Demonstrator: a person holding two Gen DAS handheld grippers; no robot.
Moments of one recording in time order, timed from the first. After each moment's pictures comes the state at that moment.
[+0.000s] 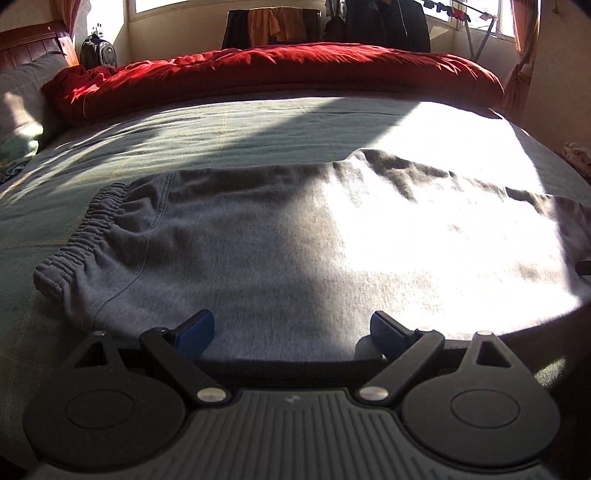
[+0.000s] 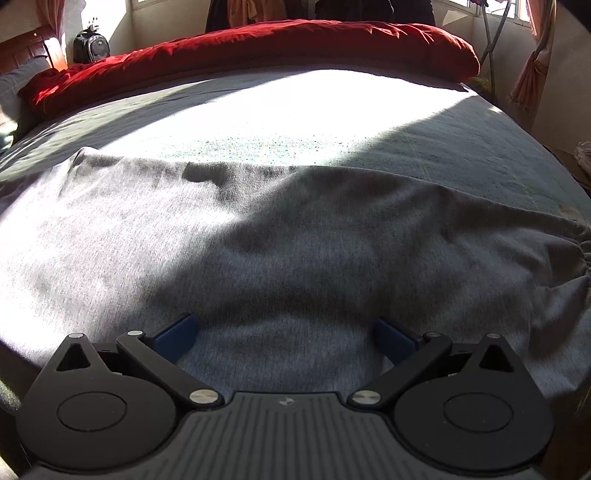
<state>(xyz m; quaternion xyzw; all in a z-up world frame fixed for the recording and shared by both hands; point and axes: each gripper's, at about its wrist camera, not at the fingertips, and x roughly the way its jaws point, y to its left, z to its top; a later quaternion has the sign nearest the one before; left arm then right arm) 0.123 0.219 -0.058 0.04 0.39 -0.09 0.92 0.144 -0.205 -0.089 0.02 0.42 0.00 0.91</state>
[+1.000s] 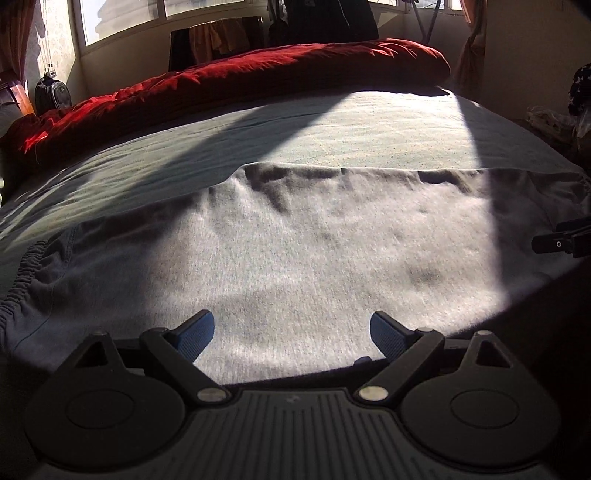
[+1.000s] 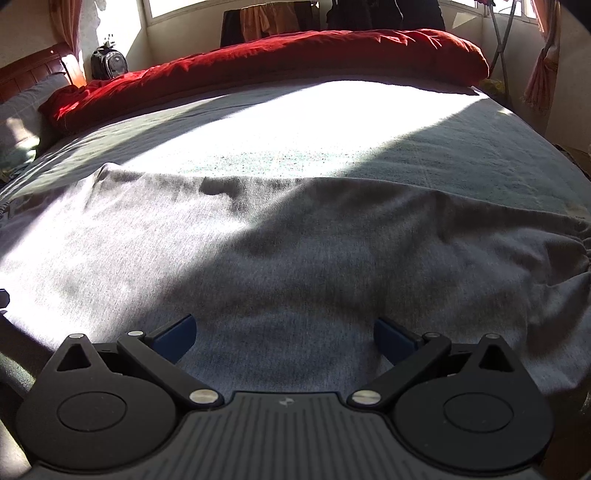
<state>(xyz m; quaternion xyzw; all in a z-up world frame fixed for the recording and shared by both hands) 0.106 0.100 -0.048 0.10 0.37 -0.13 0.91 0.127 -0.227 -0.073 0.06 0.40 0.04 0.92</state>
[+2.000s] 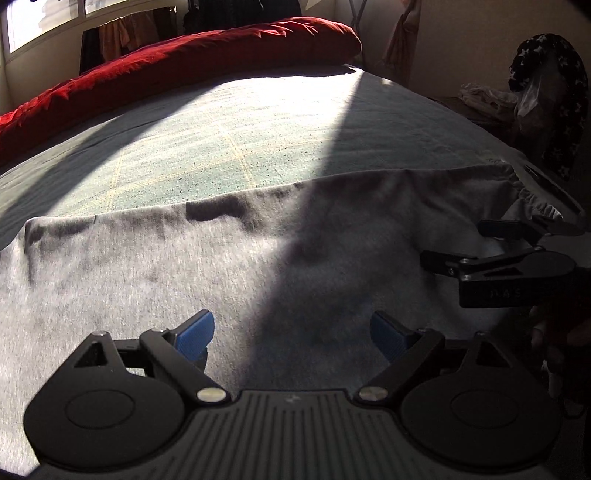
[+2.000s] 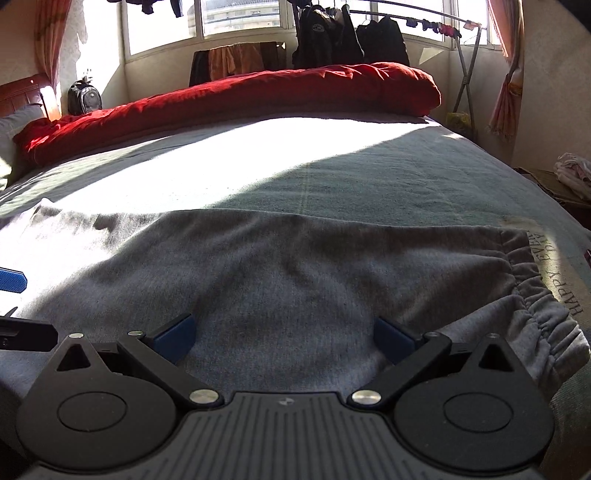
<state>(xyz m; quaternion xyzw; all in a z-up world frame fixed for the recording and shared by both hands) 0.136 -0.119 -0.074 0.09 0.41 -0.21 0.88 0.131 -0.326 -0.104 0.03 0.32 0.01 0.95</state>
